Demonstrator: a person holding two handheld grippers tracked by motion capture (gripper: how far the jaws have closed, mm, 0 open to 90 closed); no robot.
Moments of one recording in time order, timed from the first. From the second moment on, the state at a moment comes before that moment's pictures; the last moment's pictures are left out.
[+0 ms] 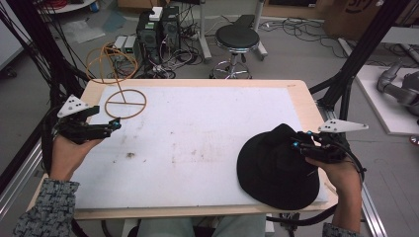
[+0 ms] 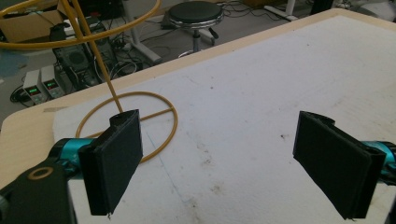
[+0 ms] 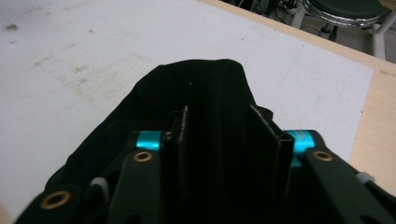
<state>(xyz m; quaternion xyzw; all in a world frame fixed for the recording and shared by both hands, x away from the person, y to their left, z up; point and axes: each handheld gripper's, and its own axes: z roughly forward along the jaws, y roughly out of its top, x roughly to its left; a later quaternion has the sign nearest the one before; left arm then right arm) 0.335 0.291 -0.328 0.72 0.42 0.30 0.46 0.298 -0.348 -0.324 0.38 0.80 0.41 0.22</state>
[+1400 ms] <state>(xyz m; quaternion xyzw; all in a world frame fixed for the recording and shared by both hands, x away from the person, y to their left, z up) 0.307 0.309 -0.333 0.72 0.43 0.31 0.45 0.334 -0.300 -0.244 0.31 0.79 0.47 0.25</state>
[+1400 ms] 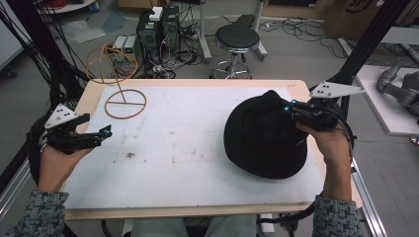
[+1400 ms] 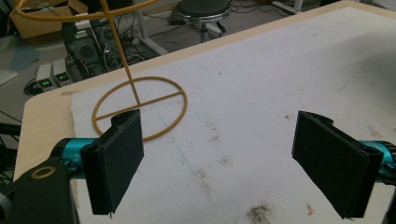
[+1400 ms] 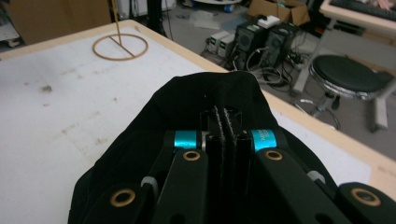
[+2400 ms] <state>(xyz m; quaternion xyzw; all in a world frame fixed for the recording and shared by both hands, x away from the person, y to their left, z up) 0.279 0.318 -0.350 0.73 0.43 0.30 0.44 0.436 -0.187 -0.165 0.23 0.77 0.53 0.26</state>
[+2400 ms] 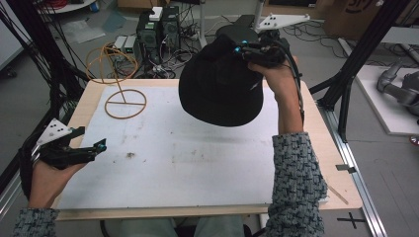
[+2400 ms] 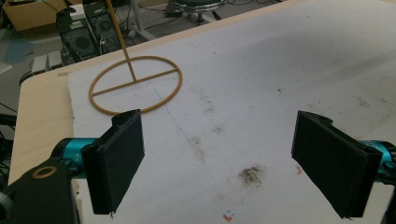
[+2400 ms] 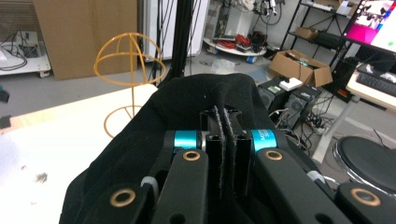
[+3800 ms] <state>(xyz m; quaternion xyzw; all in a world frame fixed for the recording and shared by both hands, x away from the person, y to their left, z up) 0.235 0.319 -0.372 0.74 0.44 0.31 0.41 0.517 -0.011 -0.121 0.16 0.75 0.60 0.22</state>
